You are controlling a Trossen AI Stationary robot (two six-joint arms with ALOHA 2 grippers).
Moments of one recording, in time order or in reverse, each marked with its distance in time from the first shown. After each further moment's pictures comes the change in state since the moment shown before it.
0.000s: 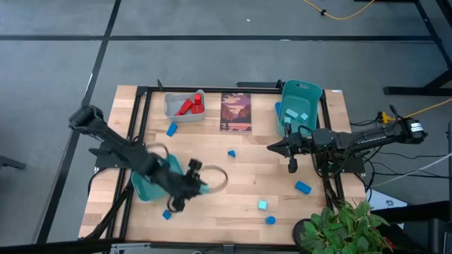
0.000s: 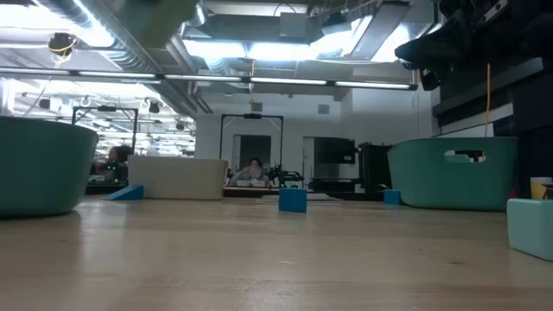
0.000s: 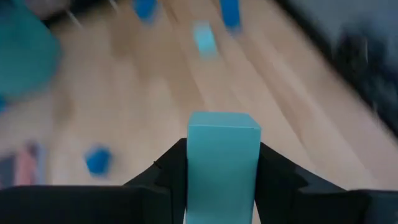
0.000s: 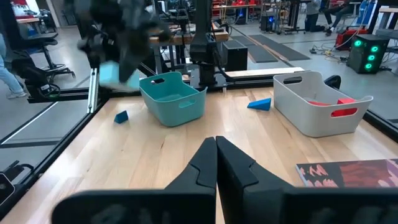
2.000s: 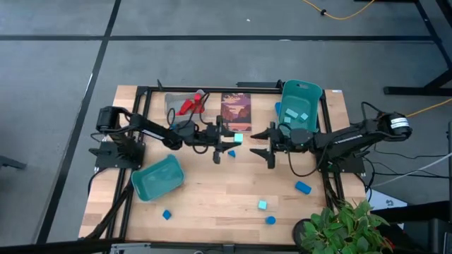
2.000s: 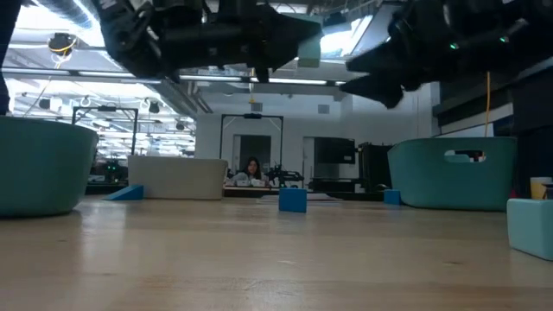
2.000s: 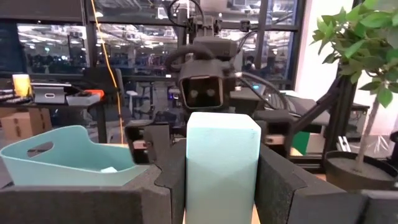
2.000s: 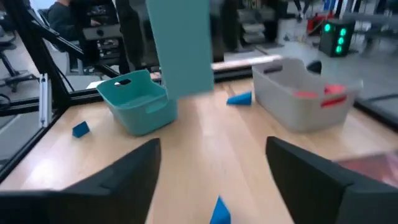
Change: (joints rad) left arm 0.600 0.326 -0.263 1.504 0.397 -0.084; right arm -0.077 0.477 0.108 0.333 0.036 0.052
